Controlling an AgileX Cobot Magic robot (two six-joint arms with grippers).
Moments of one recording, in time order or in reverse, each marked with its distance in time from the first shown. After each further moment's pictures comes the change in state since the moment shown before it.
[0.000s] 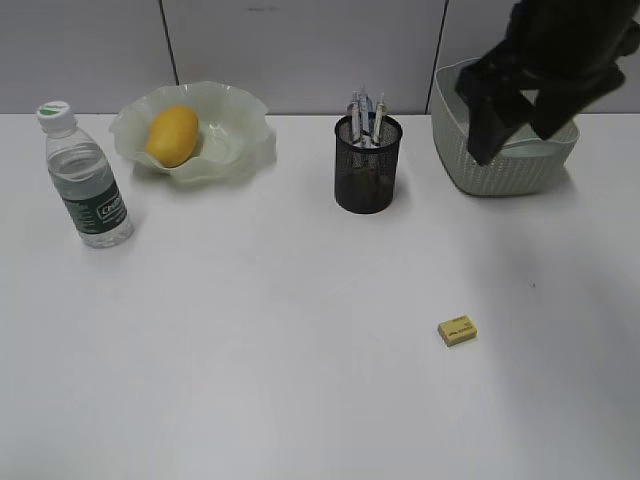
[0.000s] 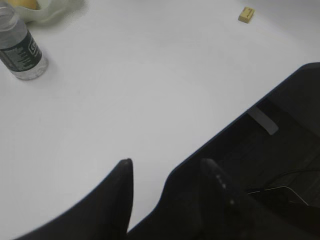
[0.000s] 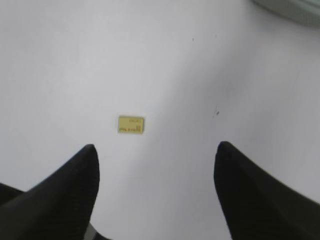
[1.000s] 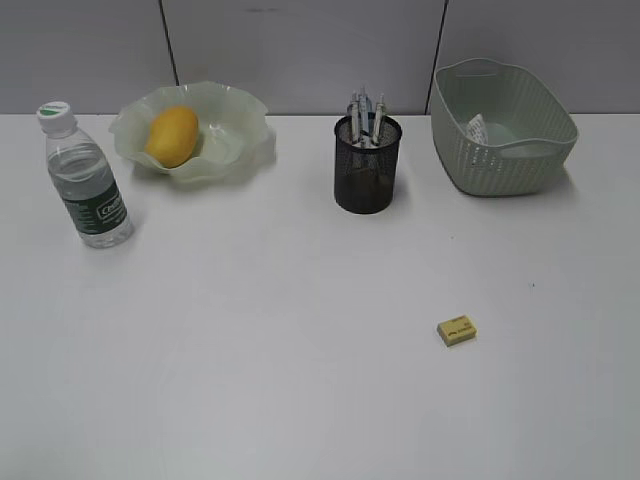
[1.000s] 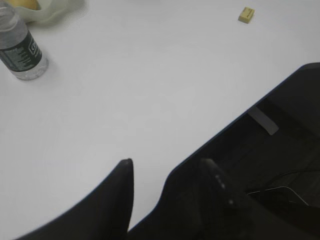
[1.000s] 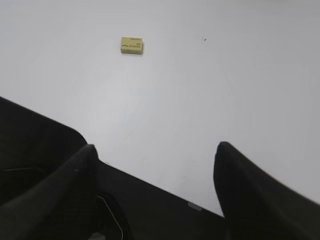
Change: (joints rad) left arm 0.000 0.000 0.000 0.000 0.000 0.000; right arm 0.000 -1.242 0.948 0.001 -0.163 0.000
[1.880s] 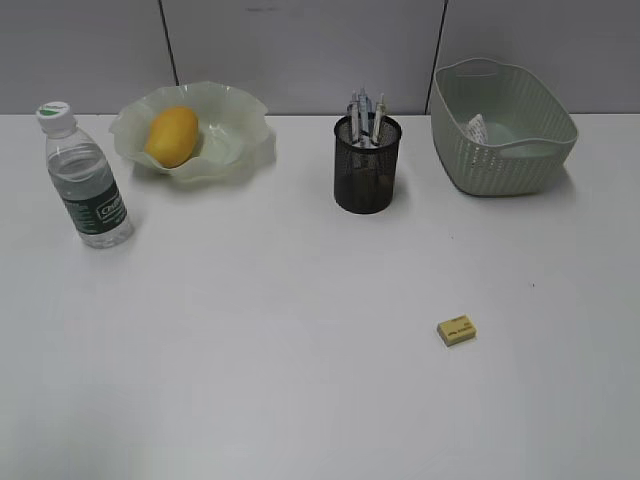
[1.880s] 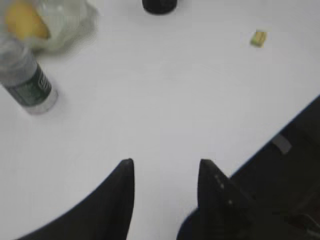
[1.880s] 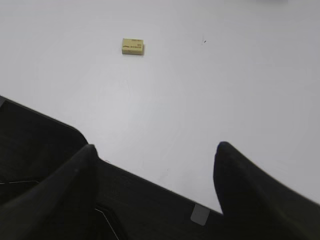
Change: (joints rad) left arm 0.000 0.203 -0.022 0.027 -0.211 0.000; right arm 0.000 -0.249 0.117 0.002 0.004 0.000
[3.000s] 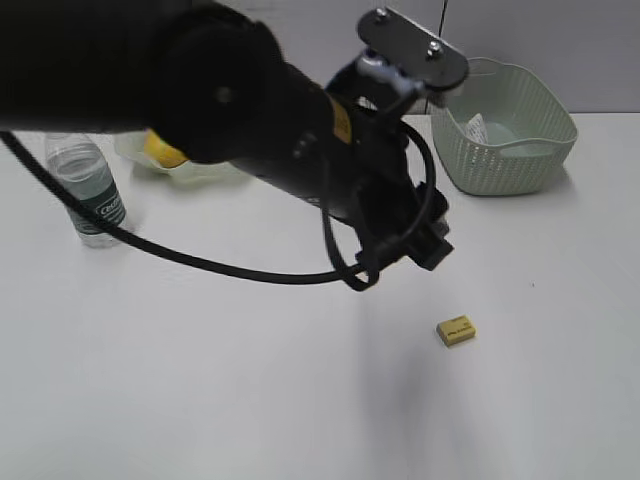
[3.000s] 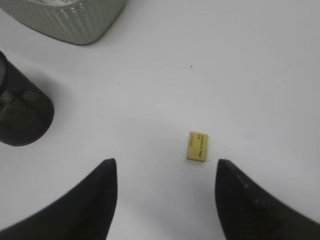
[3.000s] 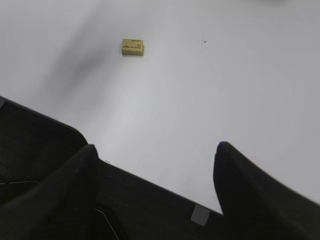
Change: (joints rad) left arm -0.289 1.353 -0.717 -0.022 -0.476 0.109; right arm 0.000 0.000 0.000 0.001 -0.001 0.000
